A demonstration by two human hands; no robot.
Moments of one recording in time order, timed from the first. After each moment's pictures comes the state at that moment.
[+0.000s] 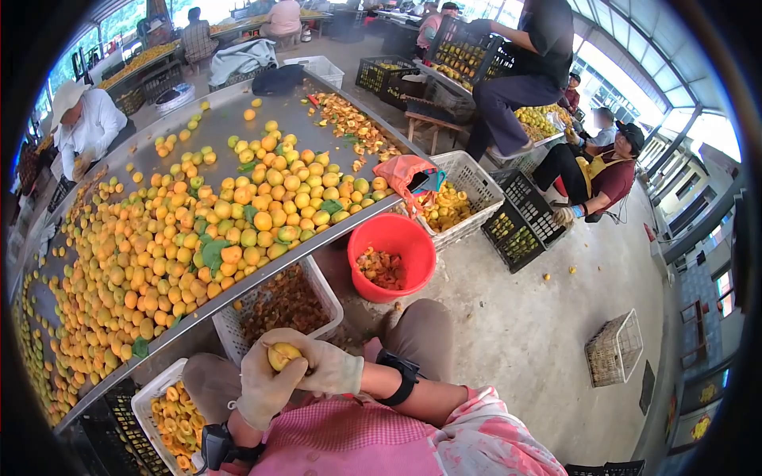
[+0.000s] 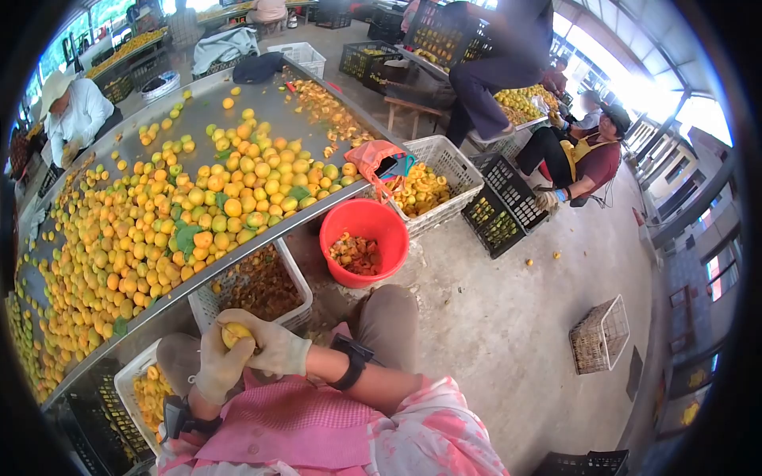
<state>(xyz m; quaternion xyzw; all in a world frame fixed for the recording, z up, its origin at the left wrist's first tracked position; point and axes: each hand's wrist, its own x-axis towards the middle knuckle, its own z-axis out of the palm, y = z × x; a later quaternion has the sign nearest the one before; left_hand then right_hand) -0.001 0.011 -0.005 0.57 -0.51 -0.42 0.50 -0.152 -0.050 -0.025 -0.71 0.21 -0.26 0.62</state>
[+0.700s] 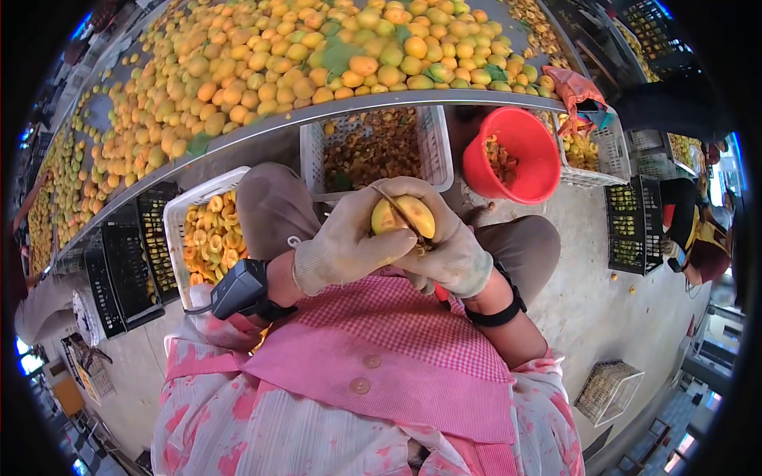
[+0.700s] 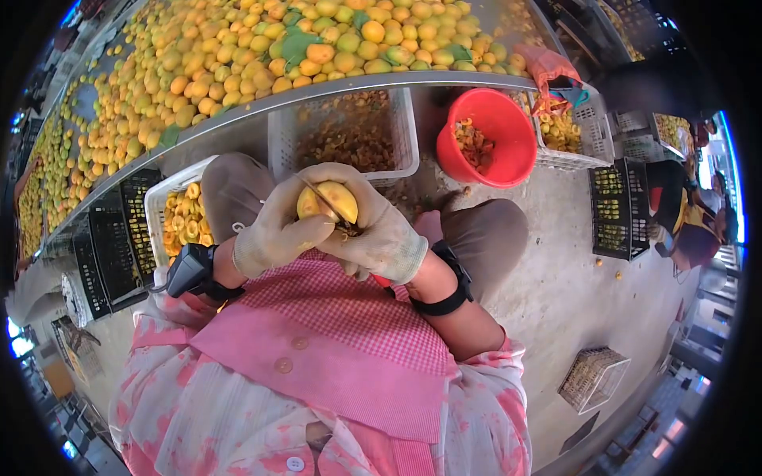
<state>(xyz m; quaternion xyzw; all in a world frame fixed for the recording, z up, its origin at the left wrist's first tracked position) 0.016 0.023 -0.007 0.39 -0.53 -0.53 0.53 -0.155 -0.041 0.021 -0.56 0.26 -0.10 0.78</state>
